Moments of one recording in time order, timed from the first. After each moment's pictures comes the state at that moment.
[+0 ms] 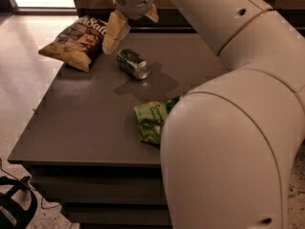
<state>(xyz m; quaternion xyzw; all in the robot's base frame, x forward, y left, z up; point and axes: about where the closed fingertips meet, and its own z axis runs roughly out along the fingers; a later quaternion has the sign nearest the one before) 0.682 0.042 0.943 -0.41 0.90 0.01 0.14</state>
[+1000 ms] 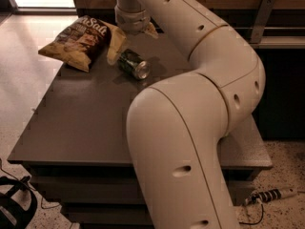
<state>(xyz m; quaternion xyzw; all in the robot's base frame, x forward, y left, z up) 0.726 0.043 0.872 -0.38 0.92 0.00 0.08</state>
